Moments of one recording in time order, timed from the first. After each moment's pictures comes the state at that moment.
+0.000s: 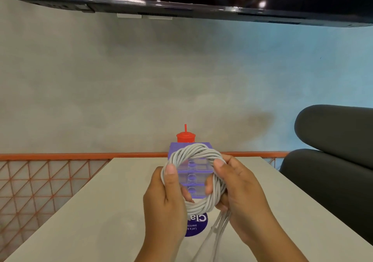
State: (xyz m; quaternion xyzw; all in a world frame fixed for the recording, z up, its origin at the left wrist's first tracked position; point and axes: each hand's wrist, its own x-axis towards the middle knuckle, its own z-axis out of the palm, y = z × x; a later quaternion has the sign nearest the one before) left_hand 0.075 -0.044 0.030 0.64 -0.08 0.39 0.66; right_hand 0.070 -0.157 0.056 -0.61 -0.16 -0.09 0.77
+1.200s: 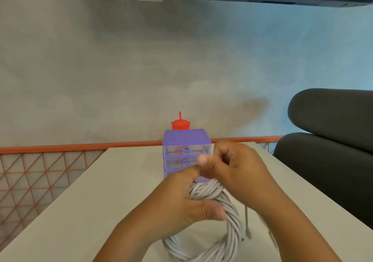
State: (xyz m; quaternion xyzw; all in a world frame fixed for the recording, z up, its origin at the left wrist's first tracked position) left_hand 0.065 -0.031 0.042 0.77 -0.36 0.00 0.53; right_hand 0.069 -0.179 0.064 -0.83 -0.21 -0.24 0.45
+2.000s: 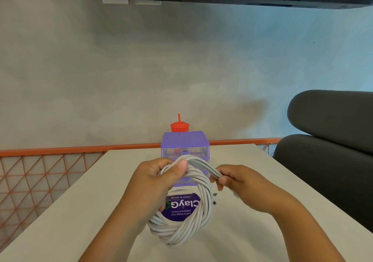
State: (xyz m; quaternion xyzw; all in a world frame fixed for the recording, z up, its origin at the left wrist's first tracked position) left_hand 0.066 -0.020 0.053 0.76 -0.12 0.11 0.63; right_hand 0.107 -0.223 0.035 -0.92 -0.23 -0.05 0.33
